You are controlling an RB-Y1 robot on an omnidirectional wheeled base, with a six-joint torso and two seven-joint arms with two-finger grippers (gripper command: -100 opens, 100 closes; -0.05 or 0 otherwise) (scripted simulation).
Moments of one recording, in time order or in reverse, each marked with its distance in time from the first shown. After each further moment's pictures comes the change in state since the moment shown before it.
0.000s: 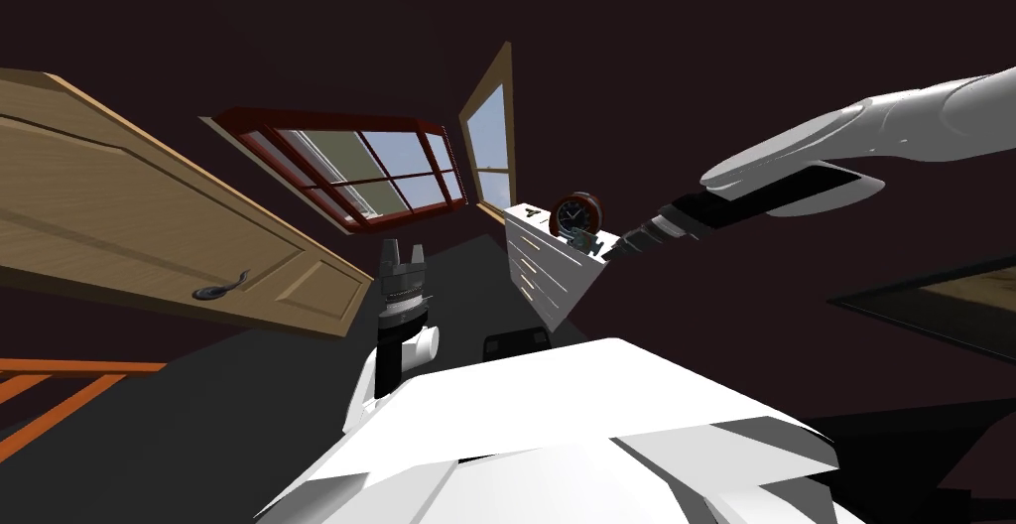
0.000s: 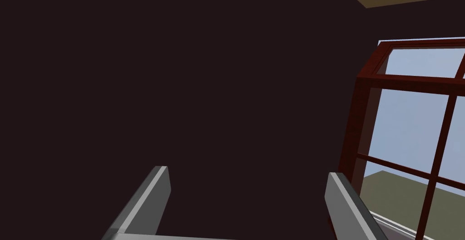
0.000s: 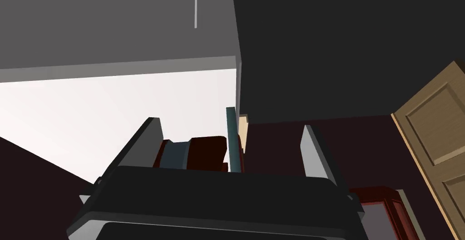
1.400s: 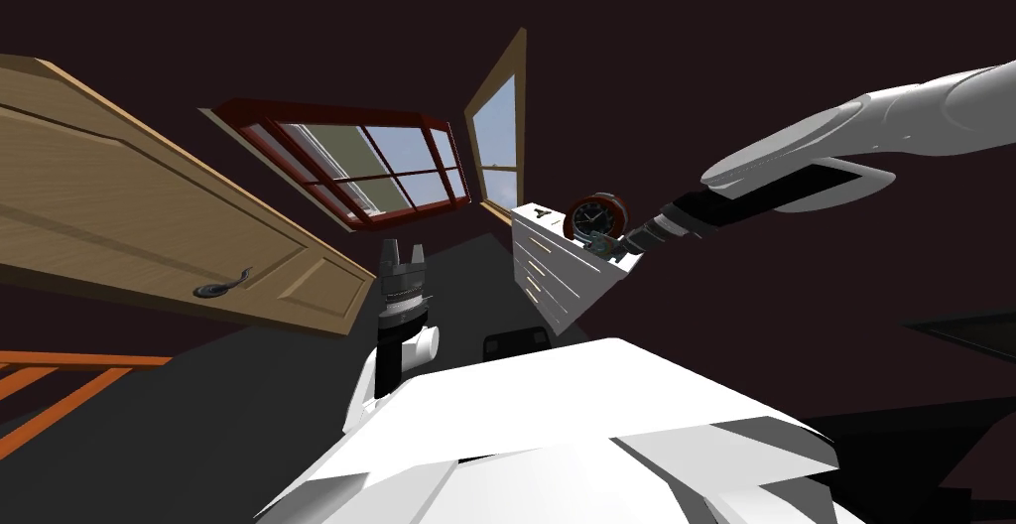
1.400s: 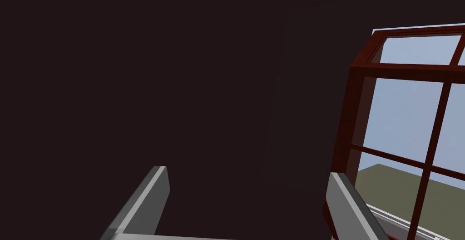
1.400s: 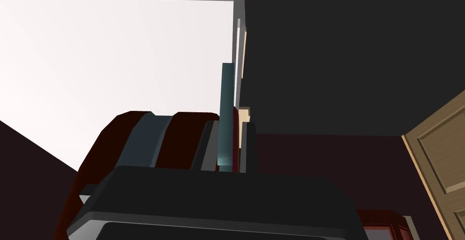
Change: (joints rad) left arm 0.000 0.000 0.000 0.000 0.000 0.000 0.000; right arm 0.007 -0.028 0.007 0.007 0.038 0.043 0.005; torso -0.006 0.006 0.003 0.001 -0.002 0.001
